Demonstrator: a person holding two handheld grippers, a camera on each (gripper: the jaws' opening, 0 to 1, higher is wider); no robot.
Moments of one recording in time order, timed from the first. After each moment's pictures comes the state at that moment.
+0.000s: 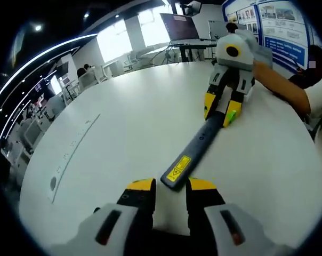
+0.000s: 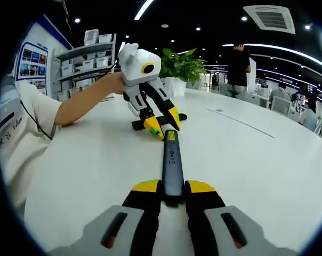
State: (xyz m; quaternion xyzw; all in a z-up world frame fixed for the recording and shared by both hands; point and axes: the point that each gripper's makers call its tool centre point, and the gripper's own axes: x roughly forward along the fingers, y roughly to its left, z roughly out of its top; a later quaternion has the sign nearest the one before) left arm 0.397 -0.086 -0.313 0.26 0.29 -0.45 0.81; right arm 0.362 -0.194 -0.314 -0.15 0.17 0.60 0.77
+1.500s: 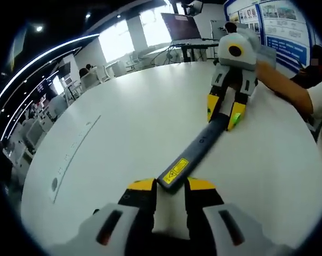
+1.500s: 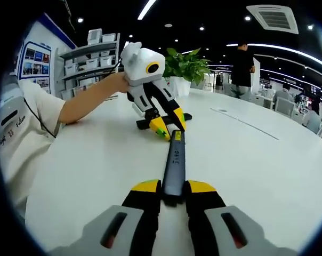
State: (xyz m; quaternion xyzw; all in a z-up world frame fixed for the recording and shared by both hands) left arm 0.396 -0.091 -0.306 0.26 0.28 -0.44 0.81; right arm 0.353 -0.191 -0.315 -0.16 0.17 0.61 0.76
